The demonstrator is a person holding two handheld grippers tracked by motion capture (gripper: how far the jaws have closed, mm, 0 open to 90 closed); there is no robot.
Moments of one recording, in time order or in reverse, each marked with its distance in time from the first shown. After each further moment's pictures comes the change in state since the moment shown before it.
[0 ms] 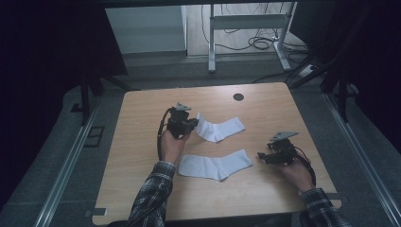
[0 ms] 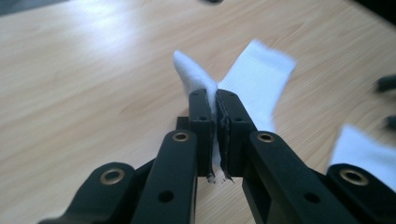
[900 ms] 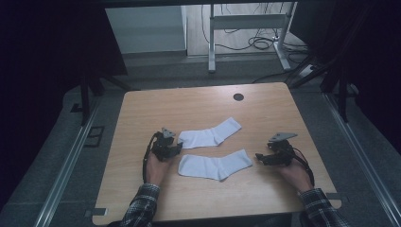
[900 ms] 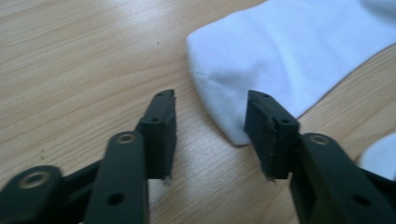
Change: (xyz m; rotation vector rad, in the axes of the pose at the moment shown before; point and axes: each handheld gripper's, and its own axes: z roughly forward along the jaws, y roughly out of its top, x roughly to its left) left arm 0.032 -0.097 0.014 0.049 0.154 0.045; right arm 0.005 -0.002 0.003 -0.022 -0.011 0.011
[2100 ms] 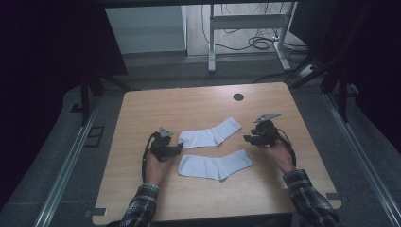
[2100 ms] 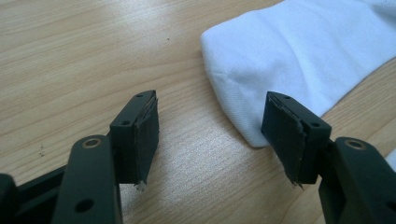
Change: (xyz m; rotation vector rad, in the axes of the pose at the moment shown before) left arm 0.009 -0.003 0.004 -0.011 -0.026 -0.057; right arm 0.002 0.074 0.030 -0.008 0.034 0.020
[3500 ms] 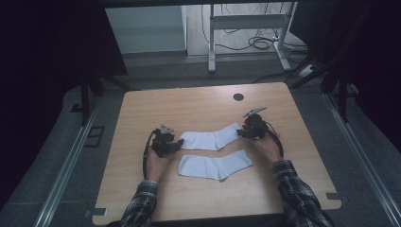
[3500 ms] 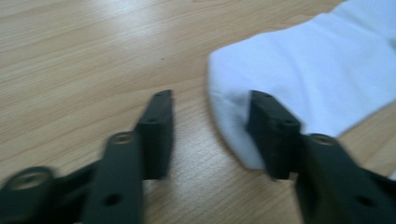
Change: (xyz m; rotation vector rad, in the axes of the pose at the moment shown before) left arm 0.005 0.008 0.008 -0.025 -0.065 0.003; right arm -0.008 0.021 0.048 0.052 -0.026 -0.017
